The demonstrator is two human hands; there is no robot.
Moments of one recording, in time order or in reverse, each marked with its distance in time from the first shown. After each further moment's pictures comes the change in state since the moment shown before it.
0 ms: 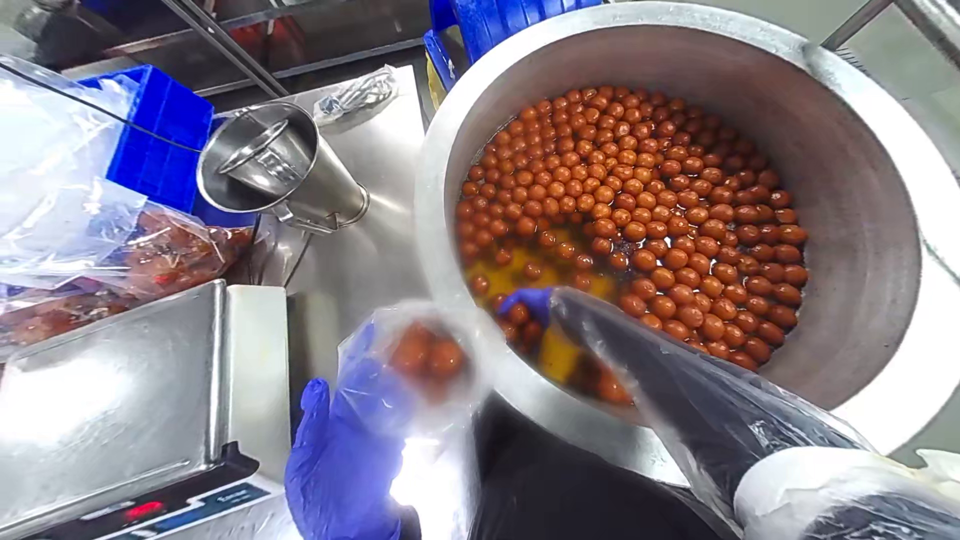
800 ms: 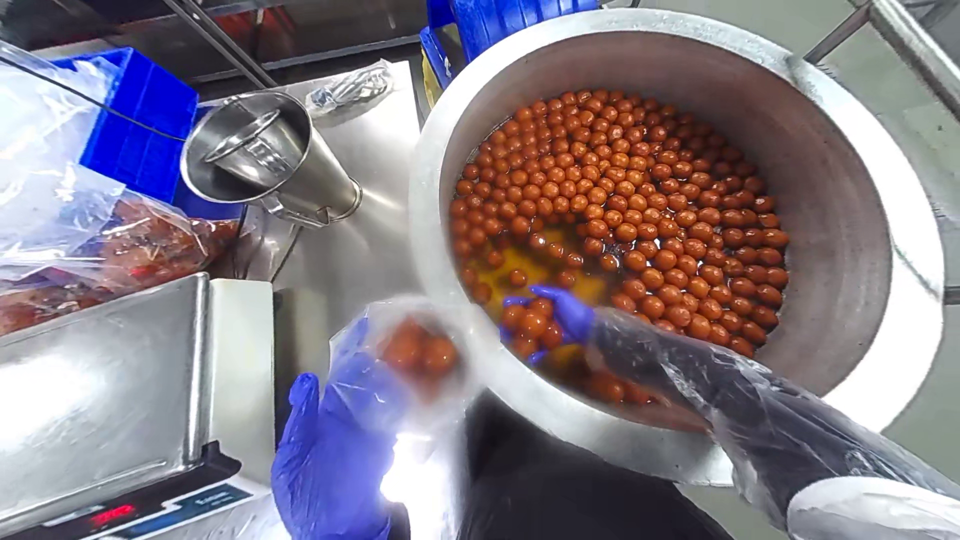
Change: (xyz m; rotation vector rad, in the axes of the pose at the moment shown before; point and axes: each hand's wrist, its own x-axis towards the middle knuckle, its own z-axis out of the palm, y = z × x) left_hand -0.002 0.000 -0.002 0.030 -0.023 -0.011; right_hand 0.032 0.083 -0.055 0.571 -0.417 -0.232
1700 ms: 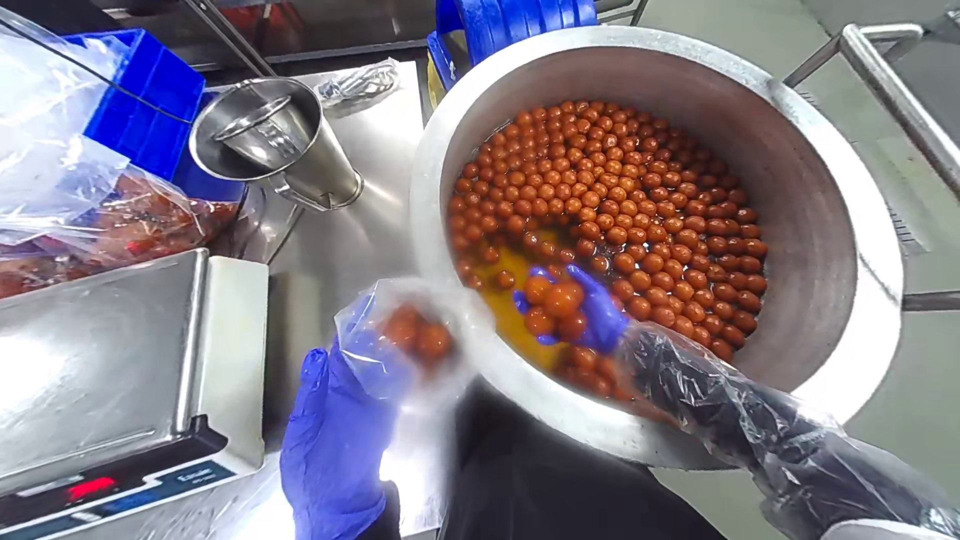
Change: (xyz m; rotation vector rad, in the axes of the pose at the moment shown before) left_hand -0.004 -0.004 -0.017 -0.005 -0.145 -0.020; right_hand -0.072 -0.010 0.037 0.246 -0.020 -0.263
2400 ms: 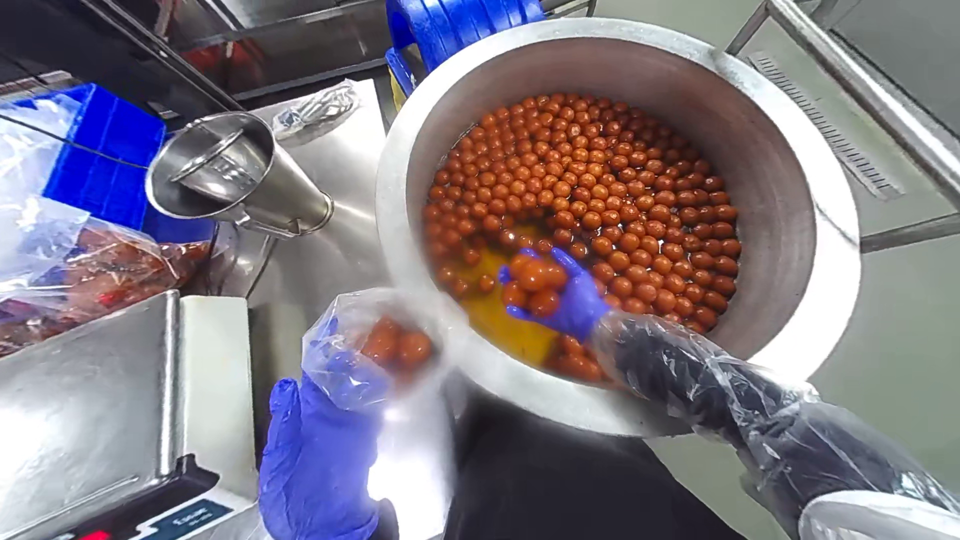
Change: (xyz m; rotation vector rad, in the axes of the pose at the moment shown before) left_hand -0.008 -0.006 0.010 0.041 0.102 0.112; right_hand -0.008 0.006 0.020 0.239 0.204 -0.221
